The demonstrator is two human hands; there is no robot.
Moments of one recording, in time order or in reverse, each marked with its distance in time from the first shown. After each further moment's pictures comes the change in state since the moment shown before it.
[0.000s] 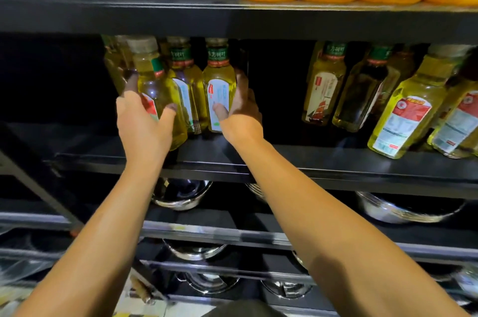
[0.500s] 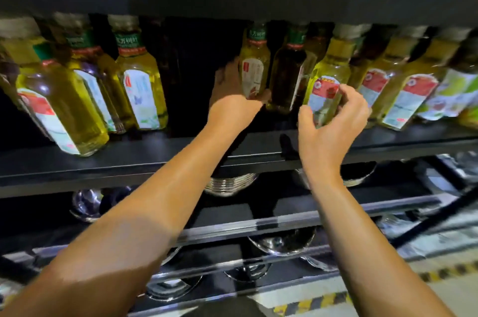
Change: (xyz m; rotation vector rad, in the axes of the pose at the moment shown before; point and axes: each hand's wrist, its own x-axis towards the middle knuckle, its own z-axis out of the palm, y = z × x) left_hand -0.075 0.154 0.152 -0.209 -0.593 0.271; right_hand -0.082 0.146 -0.151 -0.019 0.935 -0.040
